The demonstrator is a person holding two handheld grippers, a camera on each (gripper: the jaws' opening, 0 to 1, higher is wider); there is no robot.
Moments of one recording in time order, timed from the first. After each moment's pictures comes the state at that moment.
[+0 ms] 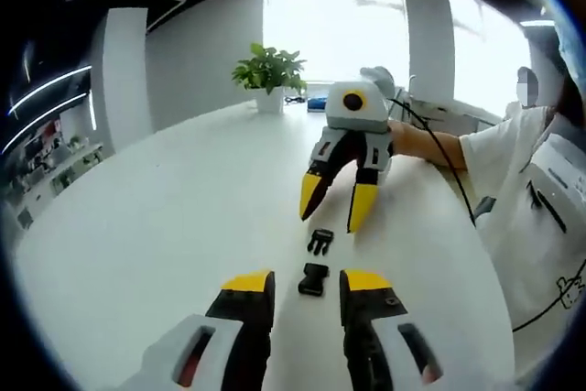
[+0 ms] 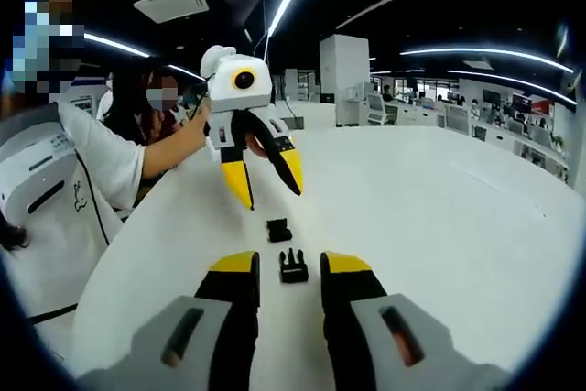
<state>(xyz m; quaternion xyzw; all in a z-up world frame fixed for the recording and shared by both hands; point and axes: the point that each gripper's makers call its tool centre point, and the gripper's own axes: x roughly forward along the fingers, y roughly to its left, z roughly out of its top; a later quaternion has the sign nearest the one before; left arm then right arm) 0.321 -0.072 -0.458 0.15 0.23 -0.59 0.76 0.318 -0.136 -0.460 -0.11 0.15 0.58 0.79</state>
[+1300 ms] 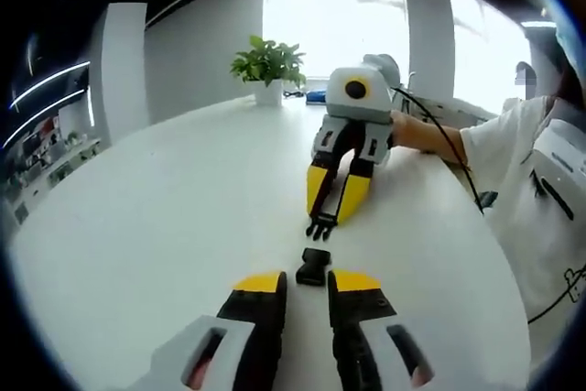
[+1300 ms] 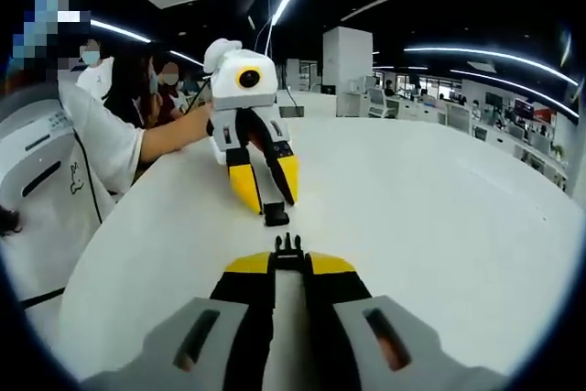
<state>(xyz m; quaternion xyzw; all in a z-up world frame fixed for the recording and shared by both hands) 0.319 -0.075 -0.481 0.15 0.24 -0.59 0.76 0.317 -0.136 -0.474 -0.14 0.15 0.58 0.79</state>
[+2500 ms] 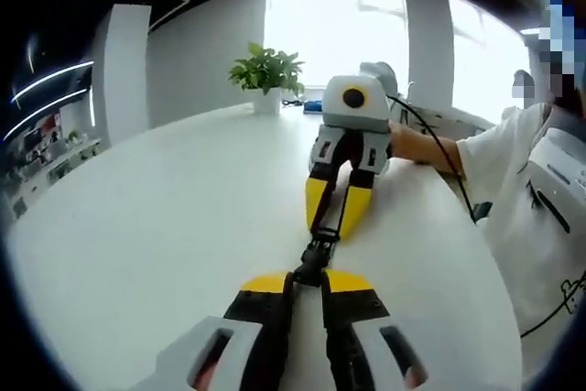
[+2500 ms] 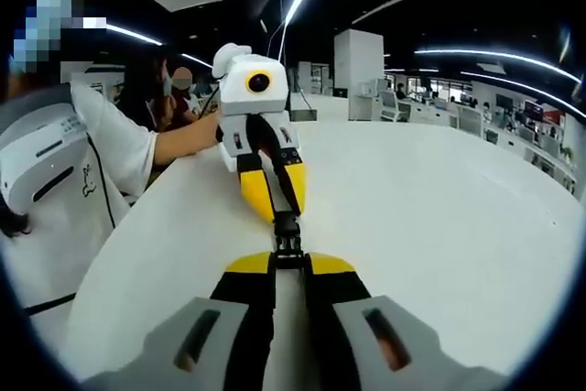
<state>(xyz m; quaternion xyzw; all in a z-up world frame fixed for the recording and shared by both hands) 0.309 -0.084 -0.478 0.13 0.23 -0.59 0.76 0.303 -0.128 -0.471 -0.13 0.15 0.61 0.77</state>
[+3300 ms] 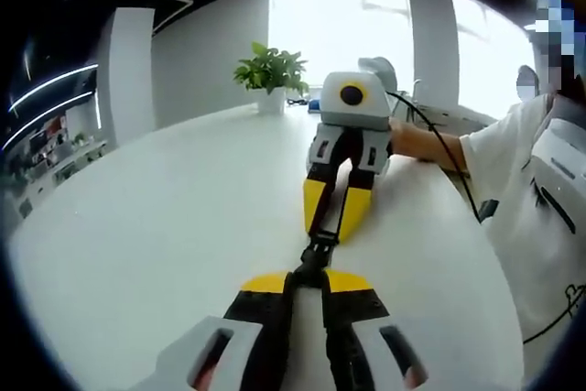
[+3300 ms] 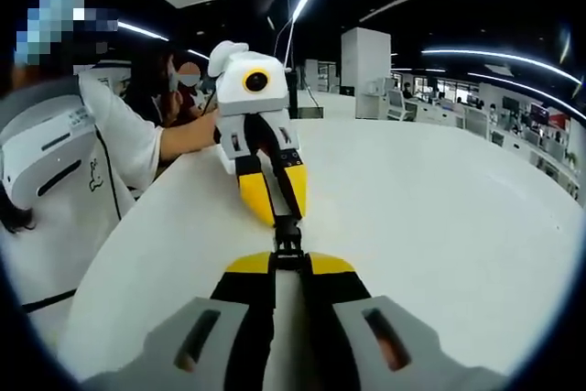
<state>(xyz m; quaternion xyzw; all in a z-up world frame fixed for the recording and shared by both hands) 0.302 -0.085 -0.480 0.14 0.22 -0.58 0.77 0.298 -0.124 -0.474 -0.14 0.15 0.62 0.76</state>
